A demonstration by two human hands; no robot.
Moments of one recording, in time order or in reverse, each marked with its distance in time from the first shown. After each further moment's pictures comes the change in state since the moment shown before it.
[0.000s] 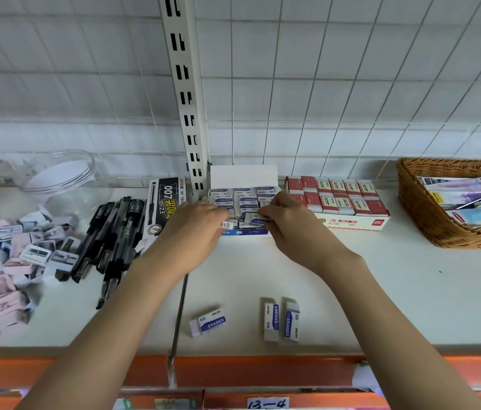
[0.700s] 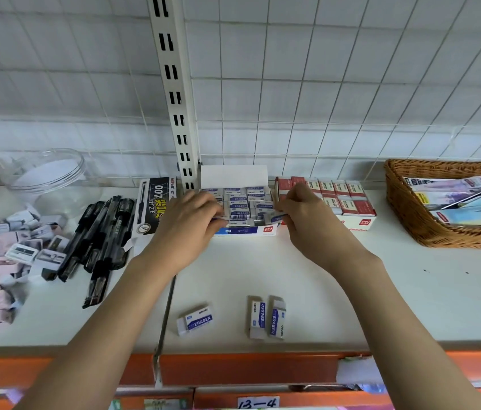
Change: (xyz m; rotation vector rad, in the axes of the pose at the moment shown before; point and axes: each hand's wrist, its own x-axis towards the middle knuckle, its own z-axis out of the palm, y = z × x) left_hand 0.007 -0.005 0.021 -0.012 0.220 0.022; right_hand -0.017 0.018 -0.021 -0.107 0.058 0.085
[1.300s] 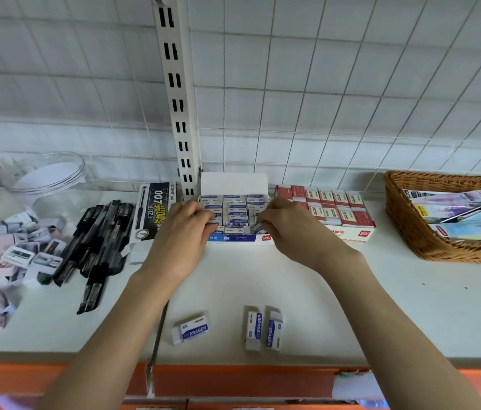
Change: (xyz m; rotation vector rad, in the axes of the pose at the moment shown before) left_hand -0.006 0.002 0.011 0.027 0.154 -0.097; right_hand 0.020 -0.004 0.003 0.002 -0.145 -0.124
